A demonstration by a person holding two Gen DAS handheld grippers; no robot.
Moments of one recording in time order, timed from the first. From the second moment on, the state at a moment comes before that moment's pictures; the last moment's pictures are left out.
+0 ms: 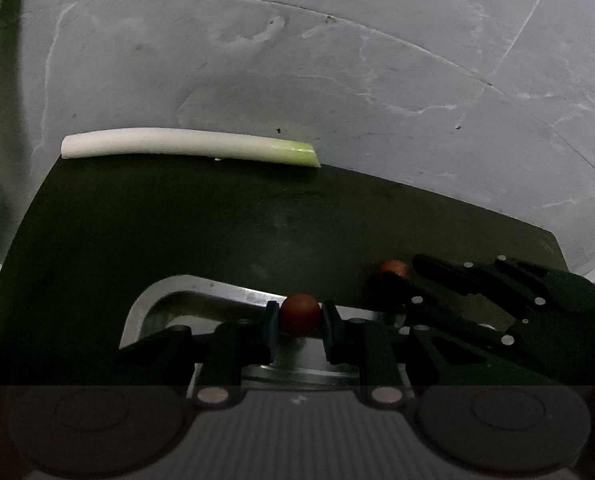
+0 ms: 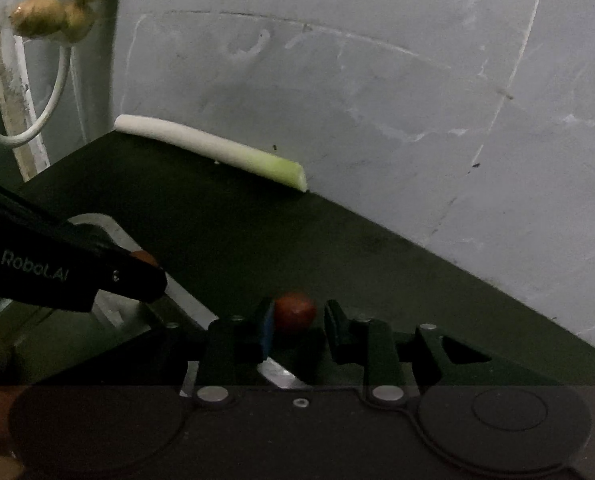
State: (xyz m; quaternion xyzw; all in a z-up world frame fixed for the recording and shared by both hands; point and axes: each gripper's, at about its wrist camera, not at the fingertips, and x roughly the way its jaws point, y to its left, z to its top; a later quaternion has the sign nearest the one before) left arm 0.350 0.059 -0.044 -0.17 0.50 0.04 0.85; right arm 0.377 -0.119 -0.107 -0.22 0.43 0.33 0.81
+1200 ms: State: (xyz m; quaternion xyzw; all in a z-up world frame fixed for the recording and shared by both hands) left arm 0.313 0.057 -0.035 -0.16 0.51 0.03 0.85; right arm 0.311 -0.173 -0.050 -0.18 0.42 0.28 0.84
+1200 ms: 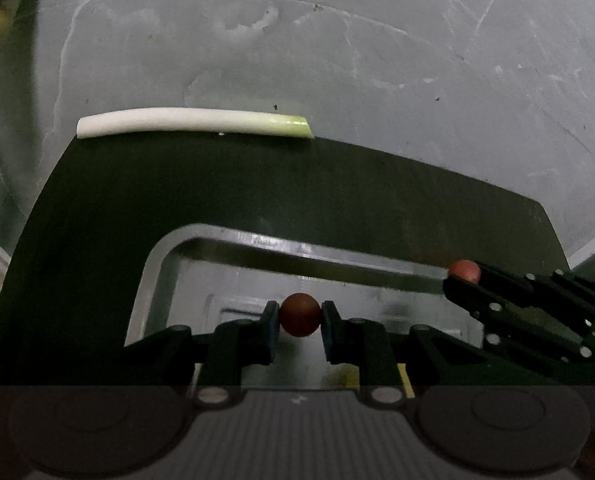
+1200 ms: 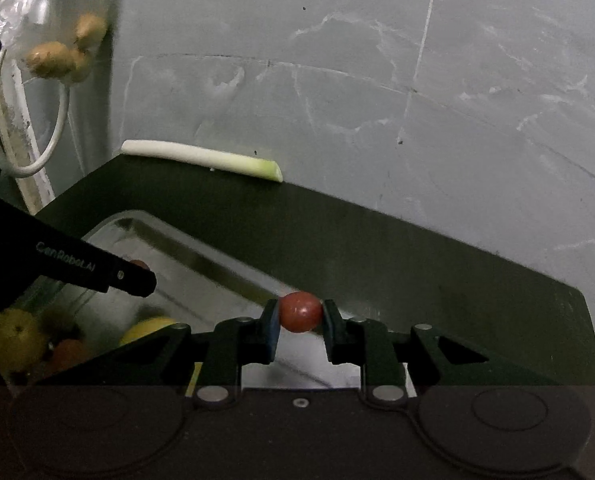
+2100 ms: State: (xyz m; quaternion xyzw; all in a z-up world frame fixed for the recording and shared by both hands) left arm 0.284 0.036 -0.045 -0.11 0.53 -0.01 0.84; right arm 0.267 -0.195 -0.059 -0.16 0.46 0.25 0.84
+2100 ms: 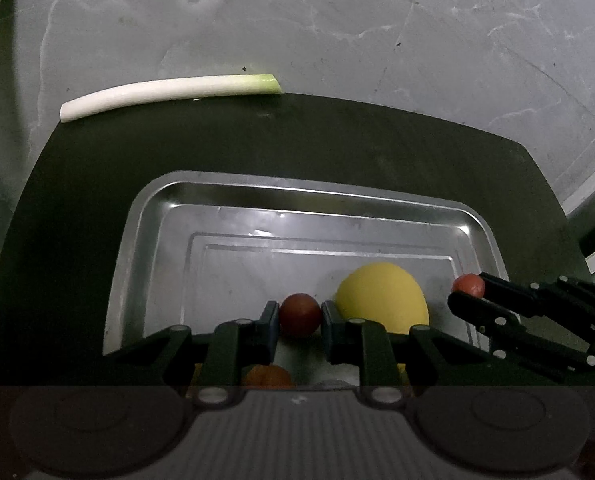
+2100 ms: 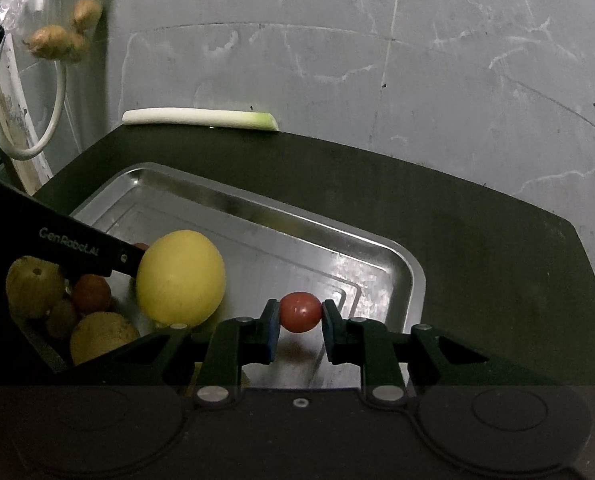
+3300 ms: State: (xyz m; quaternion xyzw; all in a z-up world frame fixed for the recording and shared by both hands) left arm 0.280 0.035 -0.049 -0.13 0.54 0.01 0.83; right arm 0.265 -0.201 -0.059 -0.14 0.47 0.24 0.84
